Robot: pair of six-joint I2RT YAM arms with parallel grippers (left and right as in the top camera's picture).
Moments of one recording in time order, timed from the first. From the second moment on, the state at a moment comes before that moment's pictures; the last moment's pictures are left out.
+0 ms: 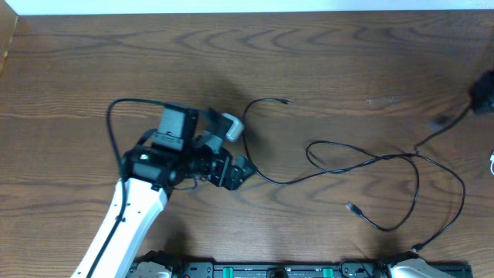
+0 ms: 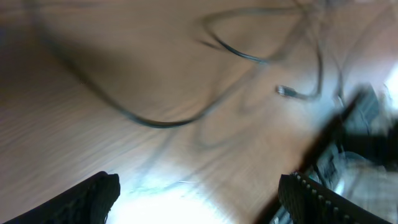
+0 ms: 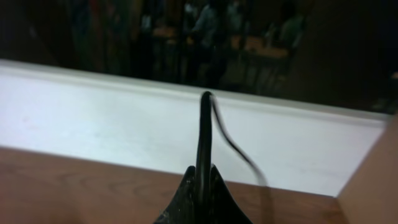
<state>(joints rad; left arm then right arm) -0.32 1.19 0.96 -0.86 0.60 0.09 0.29 1.33 2.40 -1.16 0.21 -0.05</state>
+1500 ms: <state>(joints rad) -0.81 1.88 0.96 -0.05 0.36 0.28 0.29 1.36 2.39 -1.32 0.13 -0.05</state>
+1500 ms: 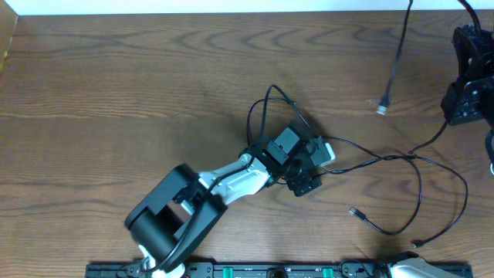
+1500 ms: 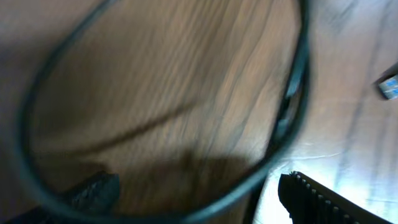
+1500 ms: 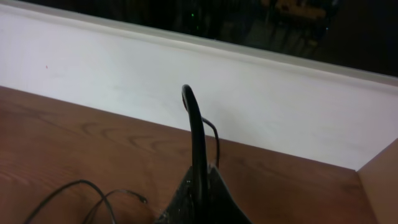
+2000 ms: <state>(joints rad) -0.77 1.79 0.96 -0.22 0.27 0.22 0.29 1.35 2.39 -1.34 0.15 -0.05</state>
